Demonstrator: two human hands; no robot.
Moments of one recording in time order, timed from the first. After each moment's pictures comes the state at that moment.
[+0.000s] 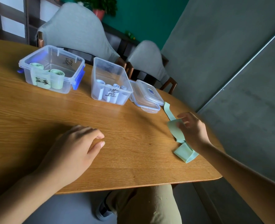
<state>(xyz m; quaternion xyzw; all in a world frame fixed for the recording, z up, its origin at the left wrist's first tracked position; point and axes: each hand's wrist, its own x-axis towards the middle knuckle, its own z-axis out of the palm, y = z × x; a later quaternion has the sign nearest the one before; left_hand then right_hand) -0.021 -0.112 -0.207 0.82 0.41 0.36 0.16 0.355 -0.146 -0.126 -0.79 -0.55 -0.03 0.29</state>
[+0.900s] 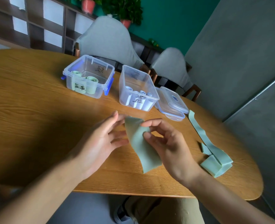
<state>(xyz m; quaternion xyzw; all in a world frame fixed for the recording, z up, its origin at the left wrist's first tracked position) -0.028 -0.103 -0.180 0.36 0.23 0.48 0.77 0.149 -0.161 -0.129 -0.55 -0.63 0.35 0.43</state>
